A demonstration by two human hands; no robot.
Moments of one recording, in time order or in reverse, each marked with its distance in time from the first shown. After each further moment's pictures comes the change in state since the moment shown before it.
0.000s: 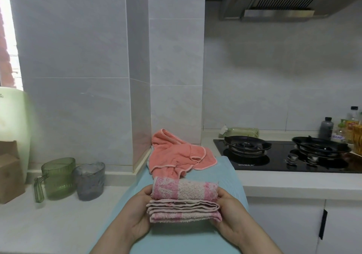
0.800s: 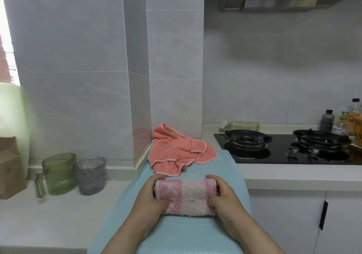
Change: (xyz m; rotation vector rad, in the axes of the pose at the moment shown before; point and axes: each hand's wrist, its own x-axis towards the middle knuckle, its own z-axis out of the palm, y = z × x) left_hand -0.004 -0.019 -0.001 0.749 0.144 0.410; right_hand -0.003 0.011 0.005 -0.670 0.162 -0.291
